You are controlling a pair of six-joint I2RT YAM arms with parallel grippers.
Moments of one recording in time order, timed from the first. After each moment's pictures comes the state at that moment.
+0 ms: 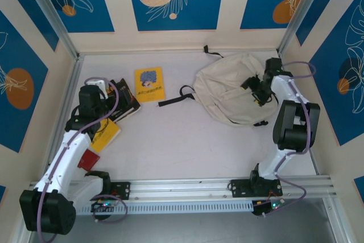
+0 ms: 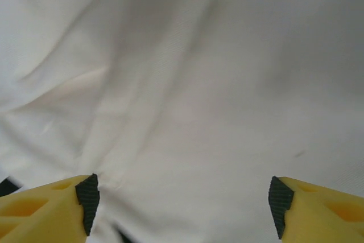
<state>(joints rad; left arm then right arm) -0.10 0.98 0.78 -0.37 0.12 -0.37 -0.19 1.78 1.30 -0.77 -0.27 0.62</state>
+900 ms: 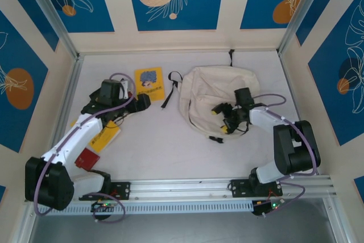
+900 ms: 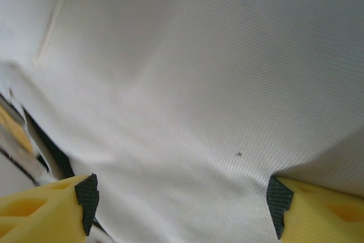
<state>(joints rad) -0.30 1.22 0.88 -0.46 0.27 -0.48 0.24 1.49 0.73 -0.37 -0.45 1.17</state>
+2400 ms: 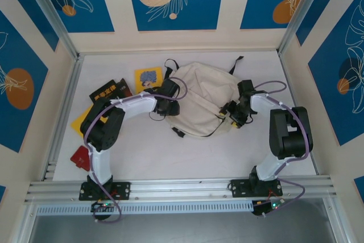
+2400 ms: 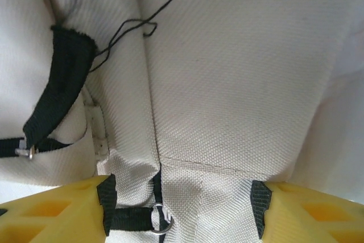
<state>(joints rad) -0.63 1.95 1.30 -0.49 0.02 -0.56 0.12 1.65 0.94 -0.64 -0.31 0.77</state>
